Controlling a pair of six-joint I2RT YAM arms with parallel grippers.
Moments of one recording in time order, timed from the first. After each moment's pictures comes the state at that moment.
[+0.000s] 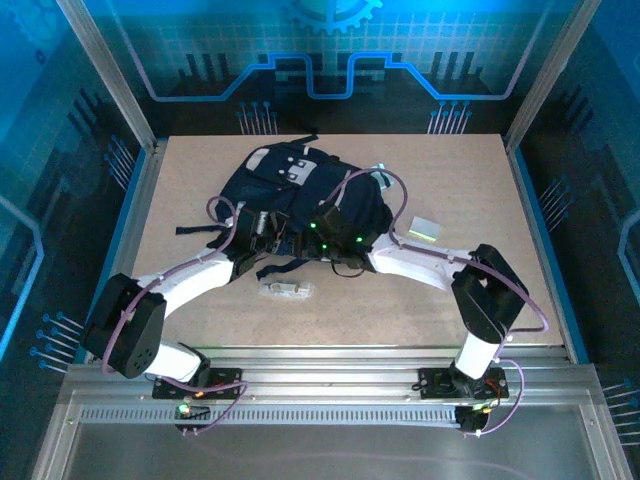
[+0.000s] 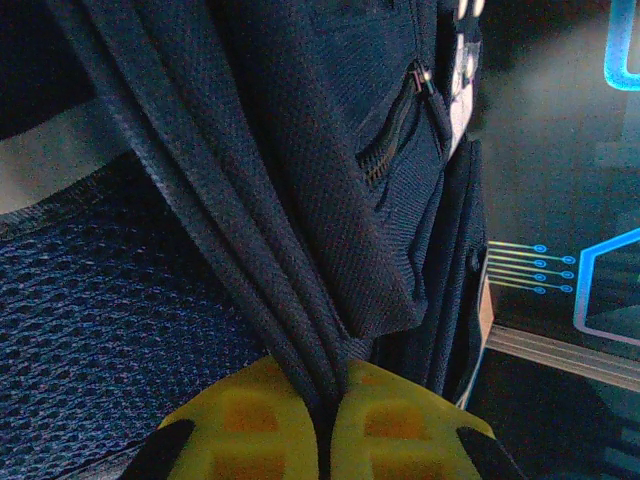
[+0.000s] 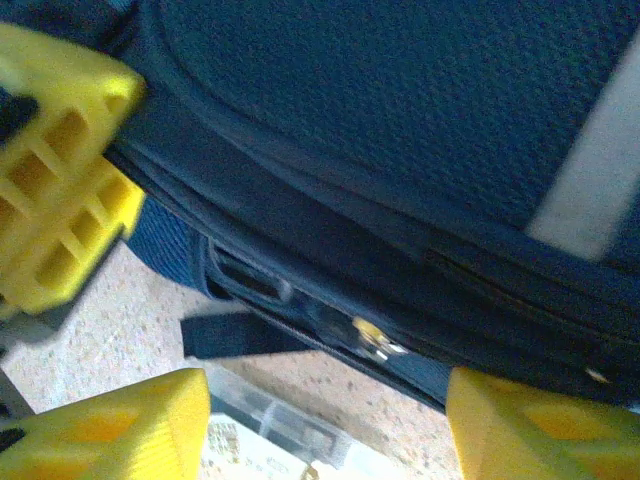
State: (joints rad) left arm -0.45 1.43 0.77 0.07 -0.12 -1.51; right arm 0.86 1.75 1.23 -0.32 0.10 0.80
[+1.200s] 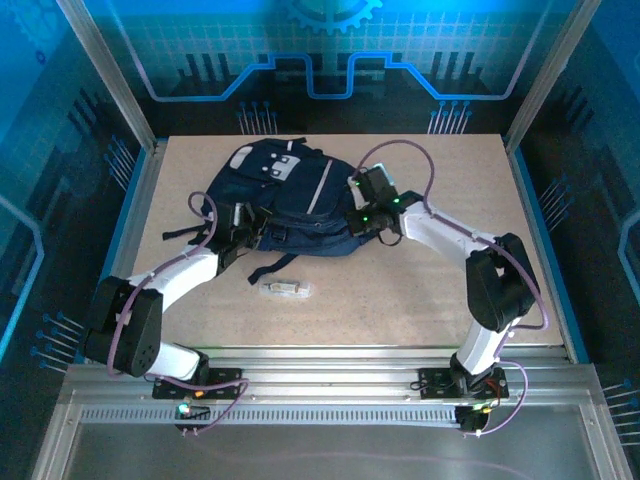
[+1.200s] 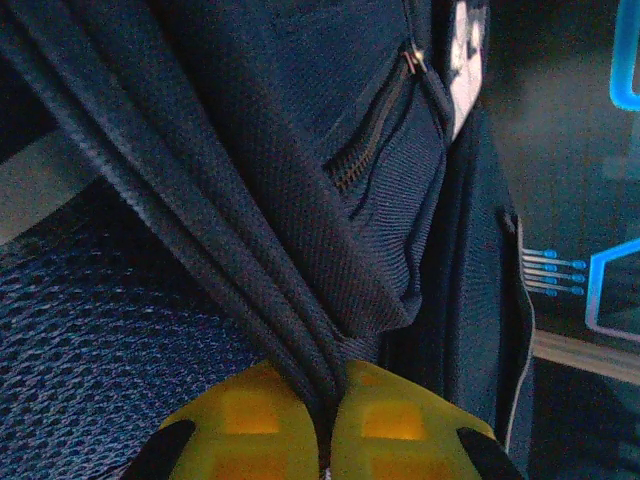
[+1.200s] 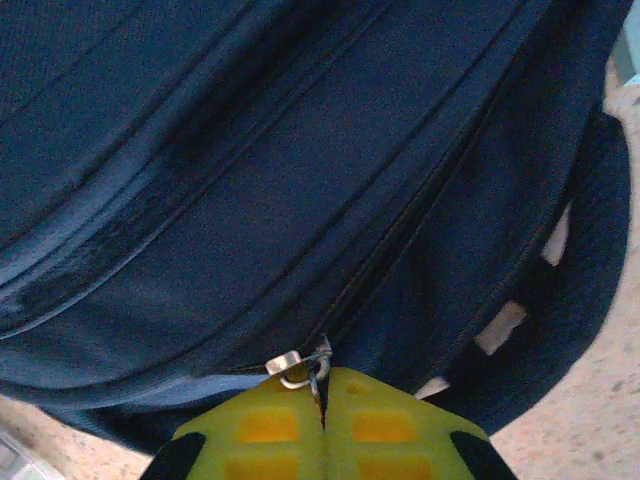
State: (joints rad) left arm -0.26 1.43 0.75 0.08 0.07 -1.33; right arm 0.49 1.74 1.30 -0.52 -0.05 0.17
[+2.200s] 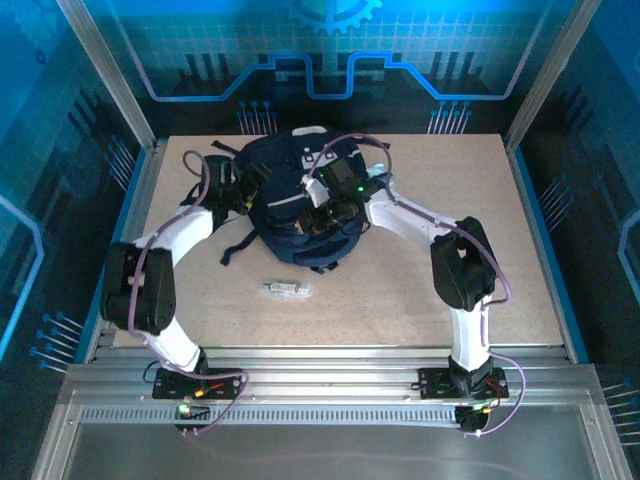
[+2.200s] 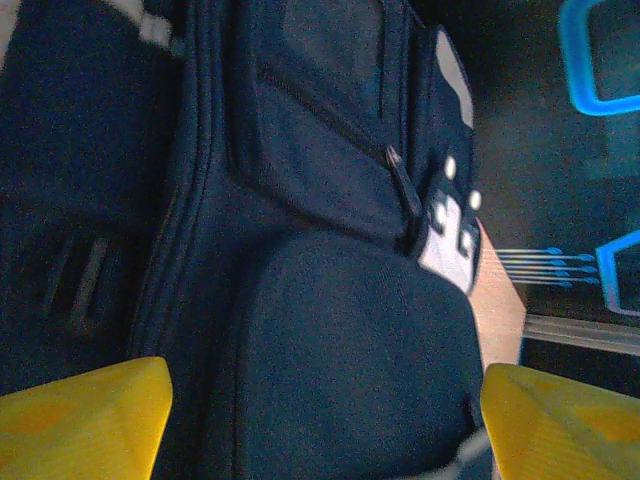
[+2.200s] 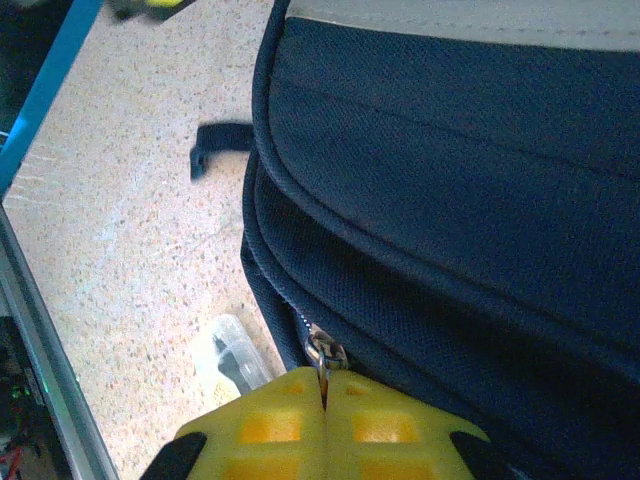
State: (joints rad) left arm -0.10 1.61 1.05 -0.04 0.24 -1.06; right arm 0.63 2.00 1.62 -0.56 -0.48 0.21
